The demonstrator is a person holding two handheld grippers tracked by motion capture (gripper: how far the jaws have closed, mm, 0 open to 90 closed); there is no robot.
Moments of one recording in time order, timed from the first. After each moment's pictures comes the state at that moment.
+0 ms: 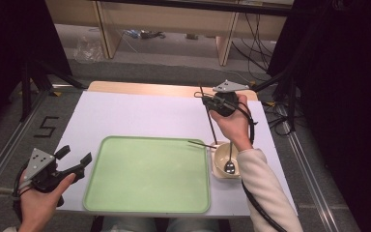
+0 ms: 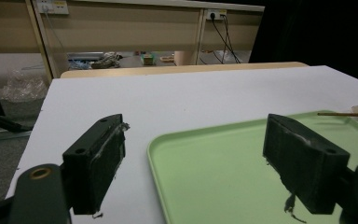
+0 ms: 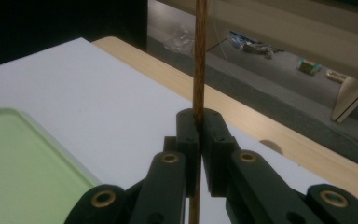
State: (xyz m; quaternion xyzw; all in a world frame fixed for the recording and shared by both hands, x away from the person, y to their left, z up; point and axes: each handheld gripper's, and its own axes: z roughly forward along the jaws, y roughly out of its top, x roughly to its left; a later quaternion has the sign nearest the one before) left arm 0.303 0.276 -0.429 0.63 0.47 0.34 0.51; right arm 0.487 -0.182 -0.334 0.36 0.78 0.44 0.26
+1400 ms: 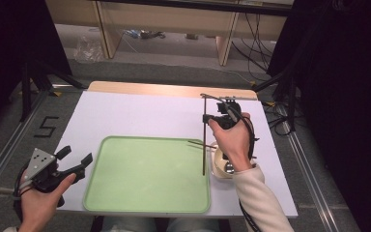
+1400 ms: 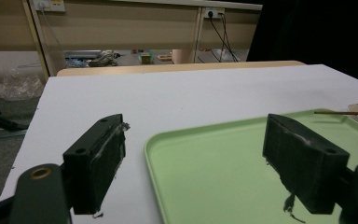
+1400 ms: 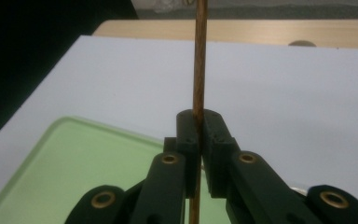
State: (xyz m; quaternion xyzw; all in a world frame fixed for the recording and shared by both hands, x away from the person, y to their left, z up) left arm 0.303 0.274 -0.429 0.63 0.48 0.34 0.51; right arm 0.441 -0.177 -0.333 0.55 0.72 0.42 0.13
